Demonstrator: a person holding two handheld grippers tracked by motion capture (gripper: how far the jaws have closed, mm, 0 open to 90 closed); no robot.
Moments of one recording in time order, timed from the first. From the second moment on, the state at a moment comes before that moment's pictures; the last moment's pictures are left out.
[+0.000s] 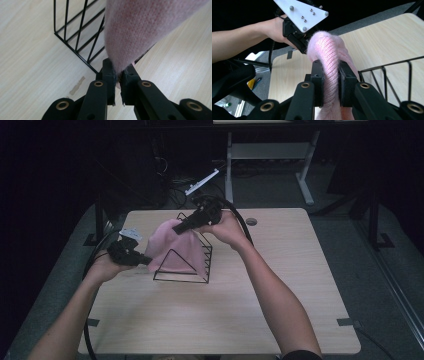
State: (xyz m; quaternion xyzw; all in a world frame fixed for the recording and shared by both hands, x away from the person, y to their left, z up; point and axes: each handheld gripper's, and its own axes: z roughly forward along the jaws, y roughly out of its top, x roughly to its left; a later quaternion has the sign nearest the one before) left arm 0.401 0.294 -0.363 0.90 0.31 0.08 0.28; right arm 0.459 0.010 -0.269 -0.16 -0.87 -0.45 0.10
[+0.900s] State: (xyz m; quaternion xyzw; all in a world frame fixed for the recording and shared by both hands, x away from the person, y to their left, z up) left arm 0.405 0.286 -0.400 0.92 0.30 0.07 0.24; right arm 0.451 0.017 -0.305 -0.16 -0.88 -0.42 0.12
